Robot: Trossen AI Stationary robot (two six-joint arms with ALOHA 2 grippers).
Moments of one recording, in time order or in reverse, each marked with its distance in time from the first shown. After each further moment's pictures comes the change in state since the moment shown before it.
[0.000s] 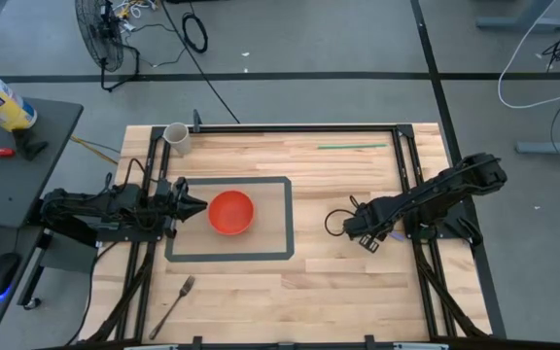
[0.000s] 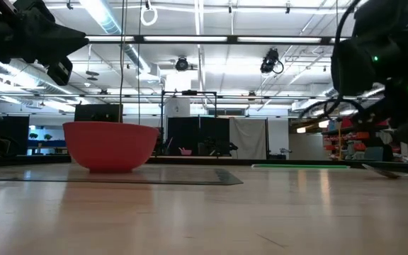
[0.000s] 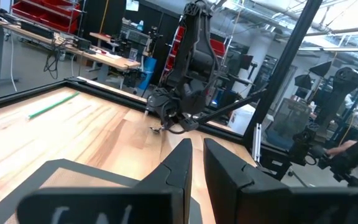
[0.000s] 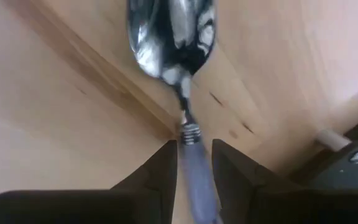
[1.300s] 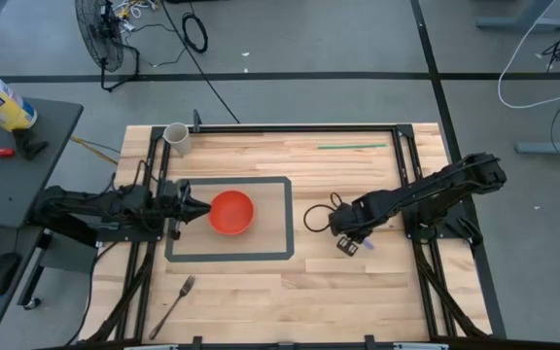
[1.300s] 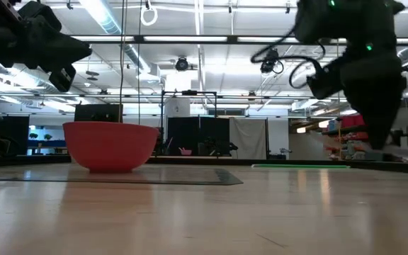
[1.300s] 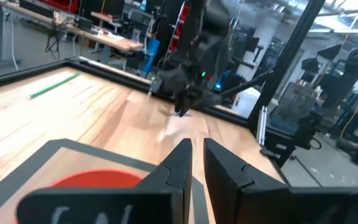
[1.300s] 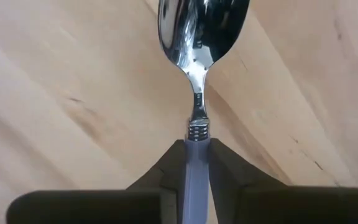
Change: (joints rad) left arm -0.001 0.115 0.000 0.030 0.012 -0.013; right arm -0.020 0.003 0.222 0.126 -0.058 -0.038
